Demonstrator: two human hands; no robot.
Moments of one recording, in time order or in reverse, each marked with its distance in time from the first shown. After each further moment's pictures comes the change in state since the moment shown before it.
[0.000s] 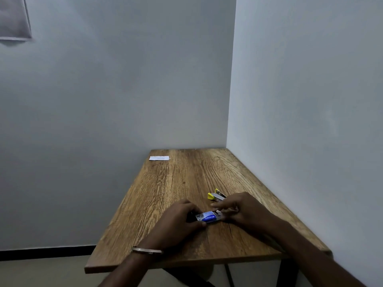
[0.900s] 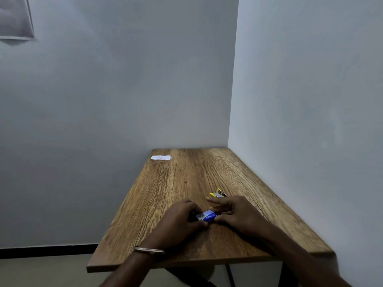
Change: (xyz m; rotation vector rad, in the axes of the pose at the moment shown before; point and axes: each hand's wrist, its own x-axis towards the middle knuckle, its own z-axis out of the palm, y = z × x) left_hand 0.000 0.001 -0.001 -0.009 0.006 -0.022; right_hand -0.001 -0.030 0.014 0.297 0.014 0.151
